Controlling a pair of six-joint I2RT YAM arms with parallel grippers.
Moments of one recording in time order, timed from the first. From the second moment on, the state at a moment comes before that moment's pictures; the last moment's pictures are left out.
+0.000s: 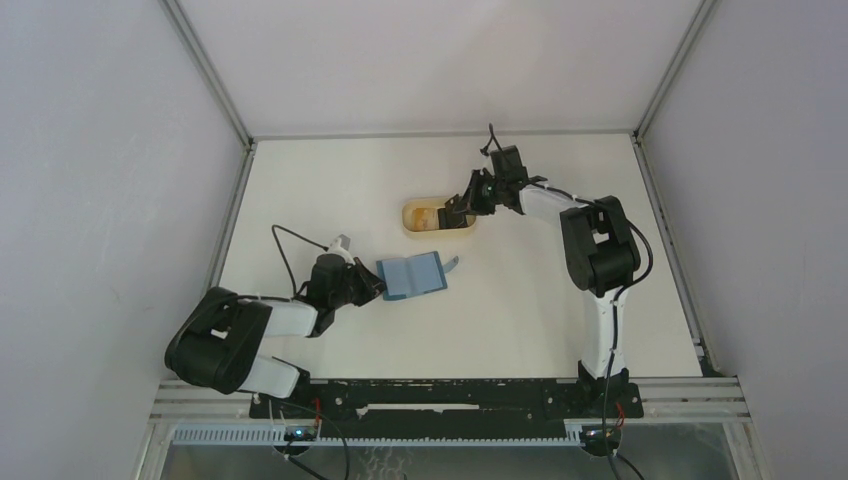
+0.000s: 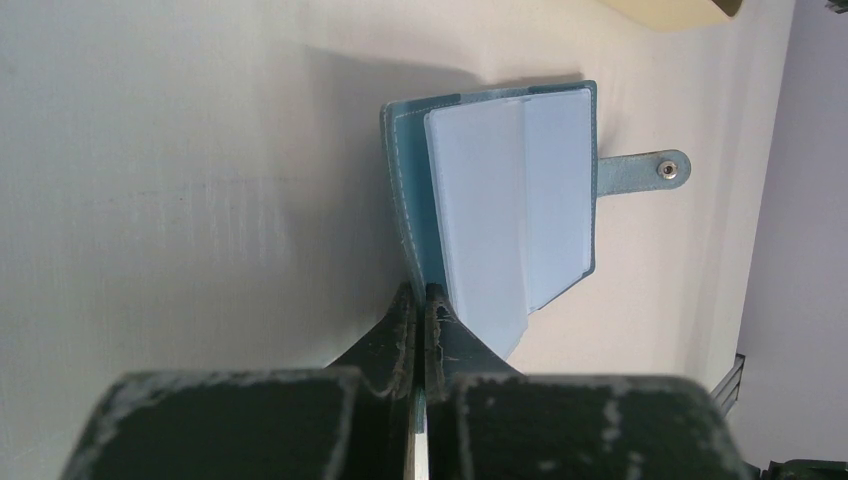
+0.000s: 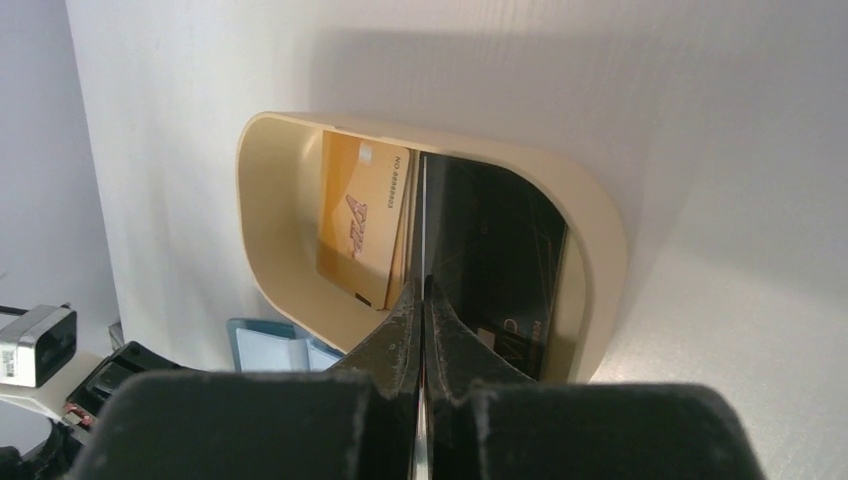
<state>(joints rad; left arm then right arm) -0.38 1.42 0.26 0.55 0.21 -0.85 0.34 2.09 1.45 -0.16 -0.46 0.57</state>
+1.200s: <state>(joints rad) -0.48 1.22 0.61 -0.29 -0.07 -0.65 0.68 1.81 1.24 -0.25 -0.27 0.47</state>
